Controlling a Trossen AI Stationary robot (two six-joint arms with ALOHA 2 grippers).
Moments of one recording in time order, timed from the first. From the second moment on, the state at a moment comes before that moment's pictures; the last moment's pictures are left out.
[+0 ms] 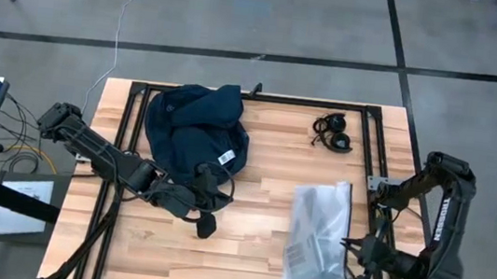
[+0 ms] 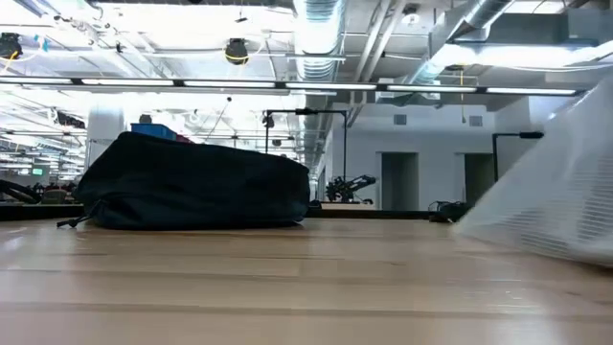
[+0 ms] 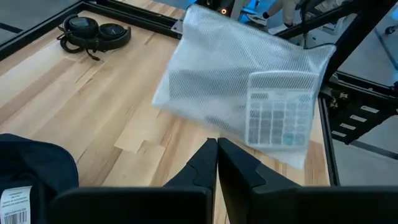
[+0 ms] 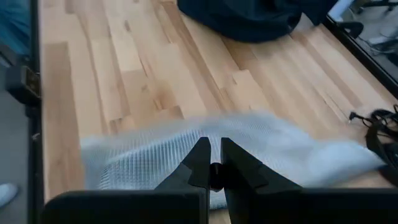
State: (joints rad) left arm -0.47 1.42 1.20 -0.35 -0.56 -0.55; right arm 1.25 1.54 1.41 -1.57 0.88 1.60
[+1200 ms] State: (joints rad) left arm -0.39 1.87 1.17 0.39 -0.19 -0.46; right arm 1.12 1.55 1.32 -1.16 0.61 1.46
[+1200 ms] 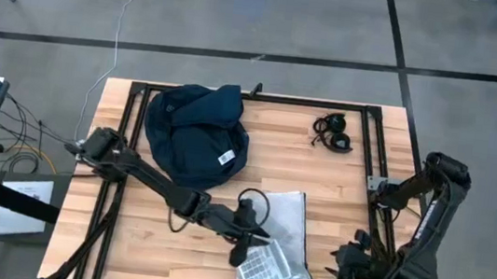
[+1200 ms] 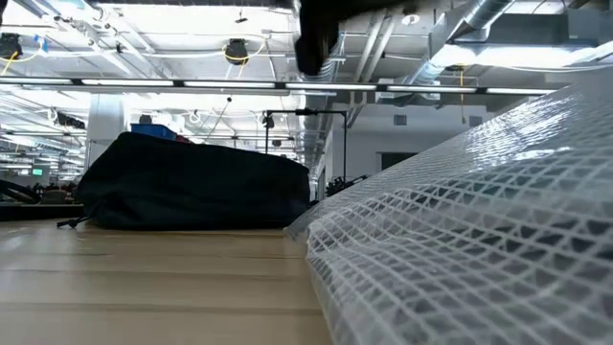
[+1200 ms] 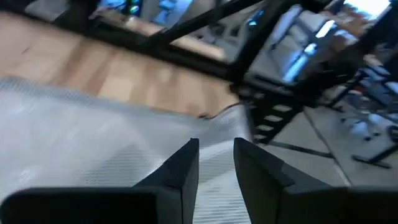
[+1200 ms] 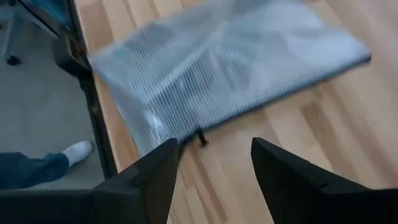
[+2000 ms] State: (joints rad) left arm -0.41 1.91 1.20 0.12 0.10 -0.63; right arm 1.01 1.56 0.95 -0.98 0.72 1.42
